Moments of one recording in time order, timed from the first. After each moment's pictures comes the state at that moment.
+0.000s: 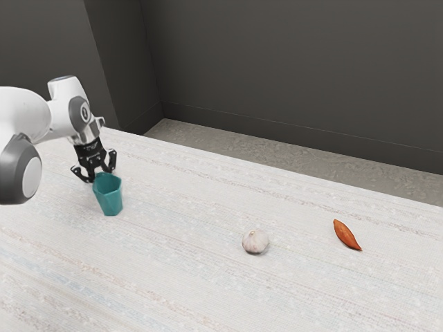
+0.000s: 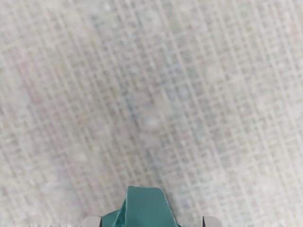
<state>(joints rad) 0.07 0.65 0.44 -1.51 -0.39 1.98 -0.57</state>
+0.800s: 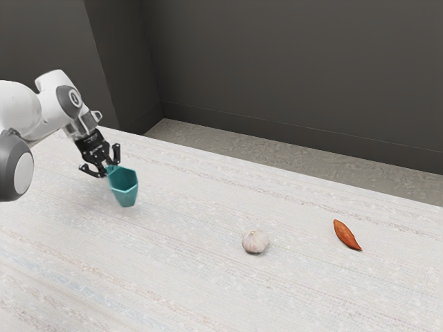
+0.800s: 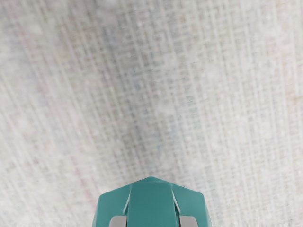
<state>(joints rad) 0.08 0.61 0.44 -1.50 -0.60 1.82 -0.57</state>
